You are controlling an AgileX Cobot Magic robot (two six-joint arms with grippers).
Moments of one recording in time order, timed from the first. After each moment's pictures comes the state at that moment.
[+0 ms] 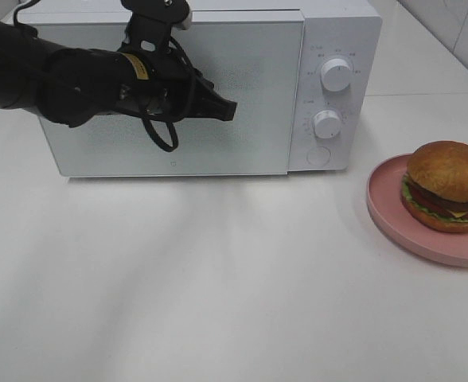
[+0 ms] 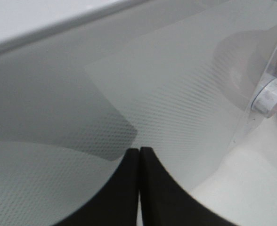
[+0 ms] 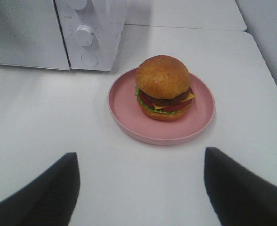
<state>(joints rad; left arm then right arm) -0.60 1.93 -1.17 -0.01 -0.21 0.06 0.15 0.00 -0.50 -0.02 1.00 0.03</state>
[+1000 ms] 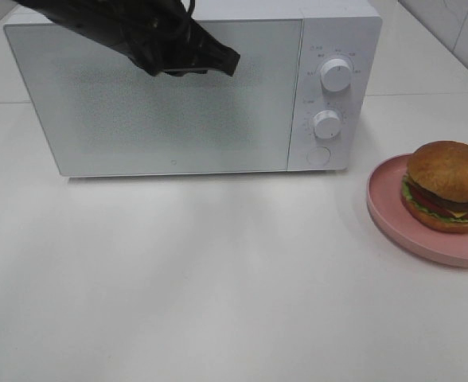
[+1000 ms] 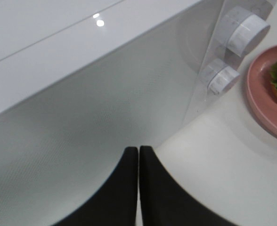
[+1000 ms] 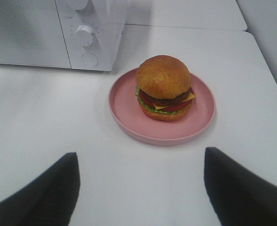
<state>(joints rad) -0.65 1.75 -1.34 -0.03 0.35 0.06 0.15 0.00 -0.50 -0.02 1.00 0.03</state>
